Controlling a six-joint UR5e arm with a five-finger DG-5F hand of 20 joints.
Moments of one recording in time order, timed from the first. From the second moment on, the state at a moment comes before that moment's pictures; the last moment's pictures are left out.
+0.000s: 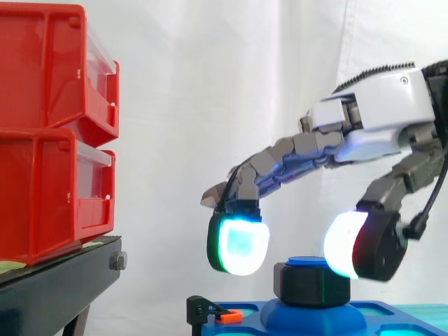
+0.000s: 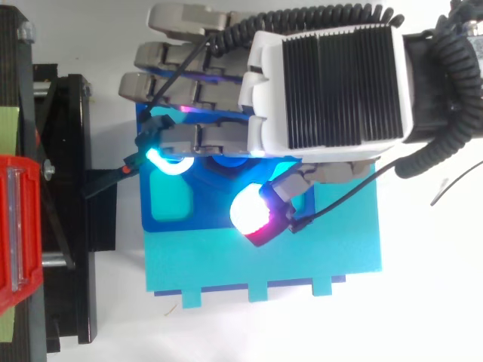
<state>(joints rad) 0.04 -2.24 -1.04 -3.19 -1.64 -1.50</state>
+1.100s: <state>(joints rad) 0.07 -1.88 -1.46 -3.11 -1.57 -1.33</state>
